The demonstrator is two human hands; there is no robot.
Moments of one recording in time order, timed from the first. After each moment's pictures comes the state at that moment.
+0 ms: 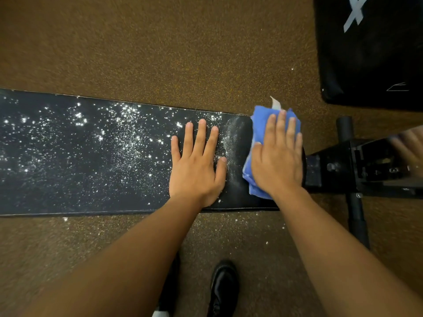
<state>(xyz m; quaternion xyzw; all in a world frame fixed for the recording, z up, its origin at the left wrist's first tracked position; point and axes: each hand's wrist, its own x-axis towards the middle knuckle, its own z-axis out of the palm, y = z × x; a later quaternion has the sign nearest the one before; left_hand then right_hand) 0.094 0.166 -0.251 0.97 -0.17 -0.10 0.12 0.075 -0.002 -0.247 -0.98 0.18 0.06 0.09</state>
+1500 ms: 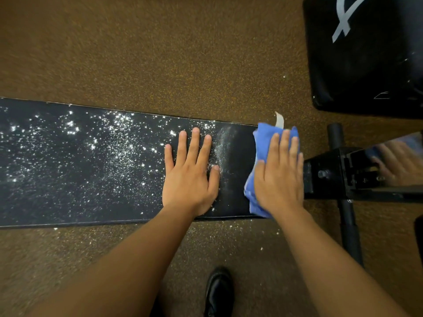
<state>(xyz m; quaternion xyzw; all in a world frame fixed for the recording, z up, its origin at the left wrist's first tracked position) 0.094 0.166 -0.250 0.97 -0.17 -0.10 0.13 0.050 -0.014 -0.247 -0.97 0.21 0.05 0.10</state>
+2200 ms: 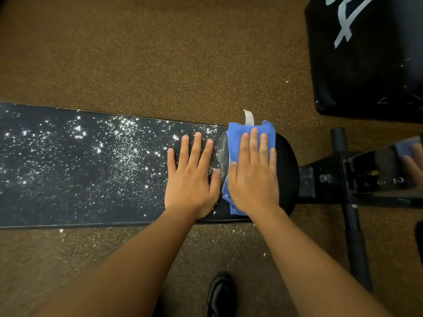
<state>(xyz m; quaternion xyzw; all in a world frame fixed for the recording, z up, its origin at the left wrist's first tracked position) 0.094 0.166 -0.252 0.97 -0.17 -0.10 0.13 0.069 0.027 -0.248 -0.99 0.13 0.05 0.08</state>
